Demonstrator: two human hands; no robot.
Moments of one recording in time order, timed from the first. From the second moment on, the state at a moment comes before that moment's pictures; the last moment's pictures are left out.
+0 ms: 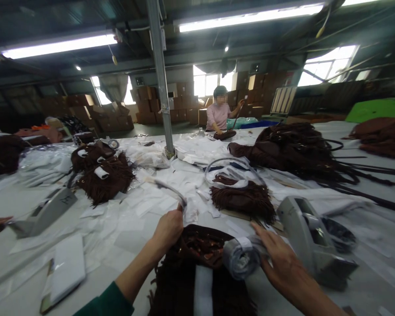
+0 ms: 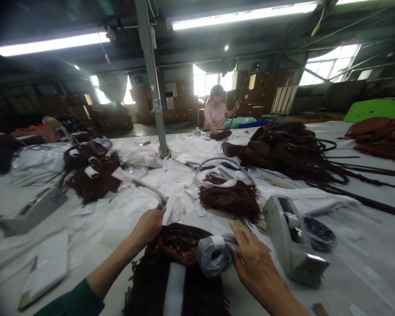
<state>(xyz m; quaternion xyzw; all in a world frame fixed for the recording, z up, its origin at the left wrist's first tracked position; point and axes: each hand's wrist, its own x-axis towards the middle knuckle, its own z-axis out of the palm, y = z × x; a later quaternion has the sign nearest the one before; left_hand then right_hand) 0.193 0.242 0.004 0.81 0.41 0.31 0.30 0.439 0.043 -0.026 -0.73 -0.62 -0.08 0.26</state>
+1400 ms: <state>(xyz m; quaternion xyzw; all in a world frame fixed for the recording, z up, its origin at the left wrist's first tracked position) 0.171 0.273 -0.003 0.57 0.29 0.21 0.74 0.339 0.177 0.019 -0.47 -0.83 -0.21 0.21</state>
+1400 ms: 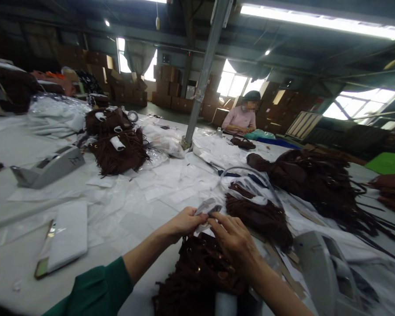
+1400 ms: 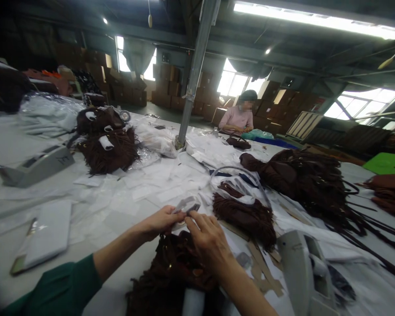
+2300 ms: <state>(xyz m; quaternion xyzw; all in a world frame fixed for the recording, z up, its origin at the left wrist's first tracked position) 0.160 0.275 -0.022 0.38 0.22 0.29 0.85 0.308 0.187 0.002 -0.70 -0.68 0.03 0.21</state>
